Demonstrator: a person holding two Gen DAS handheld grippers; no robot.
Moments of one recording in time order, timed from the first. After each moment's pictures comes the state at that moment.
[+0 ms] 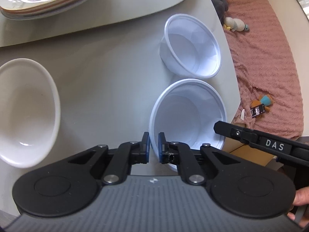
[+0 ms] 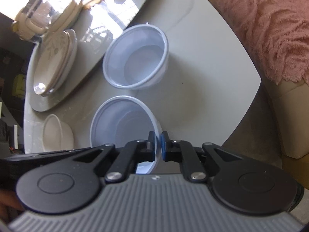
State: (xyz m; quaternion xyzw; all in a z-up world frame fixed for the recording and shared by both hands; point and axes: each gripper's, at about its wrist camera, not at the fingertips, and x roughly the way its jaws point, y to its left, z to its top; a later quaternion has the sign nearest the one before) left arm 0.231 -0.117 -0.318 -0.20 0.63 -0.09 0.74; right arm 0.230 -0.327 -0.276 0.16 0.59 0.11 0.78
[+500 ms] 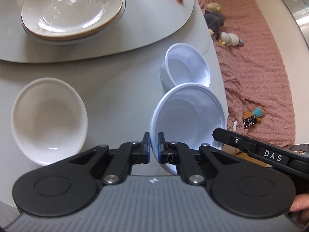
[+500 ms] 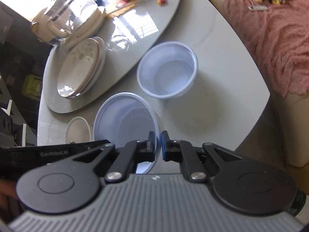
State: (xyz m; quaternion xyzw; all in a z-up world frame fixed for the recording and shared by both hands) left arm 0.224 -0.084 -0.268 -0.22 0.60 -0.09 0.76; right arm 0.224 -0.298 -0.229 0.15 0.56 0.14 0.80
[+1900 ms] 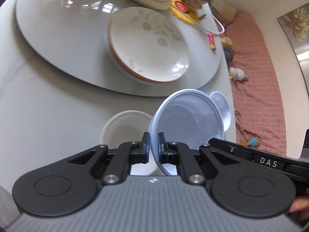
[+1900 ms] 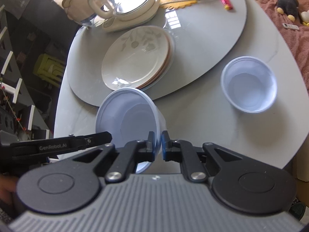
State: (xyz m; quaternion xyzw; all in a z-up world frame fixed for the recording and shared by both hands) left arm 0.196 0.077 -0.238 -0.29 0.56 -0.04 0.78; right arm 0.241 -0.154 -0.205 0.10 0.58 0.20 0.79
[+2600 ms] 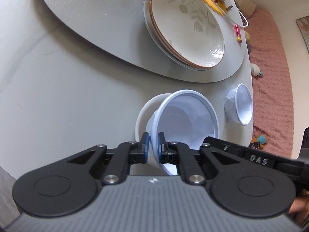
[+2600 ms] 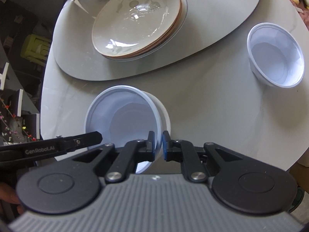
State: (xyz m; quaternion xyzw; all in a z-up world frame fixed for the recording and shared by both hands) left arm 0.185 0.104 -0.274 -0.29 0.60 -0.01 0.74; right arm 0.241 -0.115 -0.249 0.09 0.63 0.17 0.75
